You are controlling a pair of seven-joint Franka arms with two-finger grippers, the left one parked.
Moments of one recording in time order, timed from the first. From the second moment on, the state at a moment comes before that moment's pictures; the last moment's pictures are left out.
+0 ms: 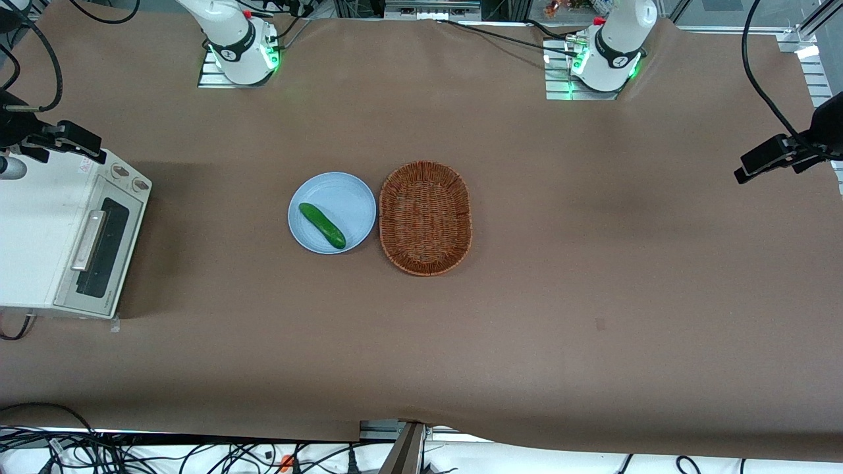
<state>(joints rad) -0.04 0.00 -0.02 -1.65 -0.03 1.58 -0.05</state>
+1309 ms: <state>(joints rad) -0.02 0.01 -0.02 -1.64 -0.04 1.56 -0.05</state>
